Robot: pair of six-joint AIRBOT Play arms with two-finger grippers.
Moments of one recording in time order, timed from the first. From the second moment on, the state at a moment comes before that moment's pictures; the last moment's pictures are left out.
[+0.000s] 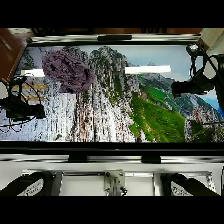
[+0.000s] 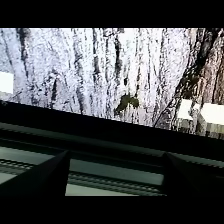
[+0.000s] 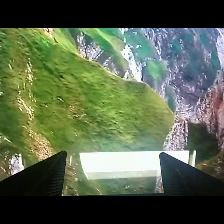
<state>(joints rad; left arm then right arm) -0.04 -1.08 1.16 1.63 -1.54 -1.73 0.09 -1.23 1.46 -1.76 1.43 1.56</state>
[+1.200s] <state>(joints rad) -0.04 -1.51 1.37 1.42 -0.80 -1.94 0.09 -1.32 1.46 -1.53 1.27 1.58</state>
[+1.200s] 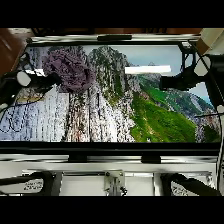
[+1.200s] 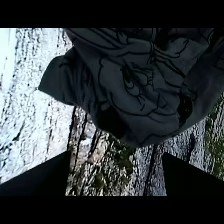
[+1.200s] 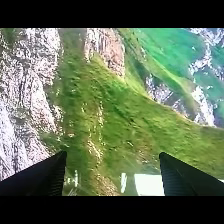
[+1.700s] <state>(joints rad) -0.04 -1.94 1.69 1.37 -0.78 -1.93 0.09 -1.38 1.46 -1.45 1.30 1.59</state>
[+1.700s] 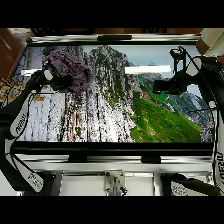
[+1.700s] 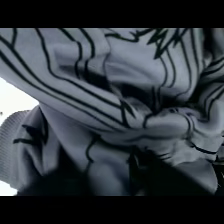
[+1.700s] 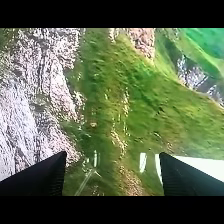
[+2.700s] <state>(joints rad) -0.69 -1.35 1.60 1.31 -0.99 -1.64 0.09 -1.03 1.60 -2.00 1.50 1.65</state>
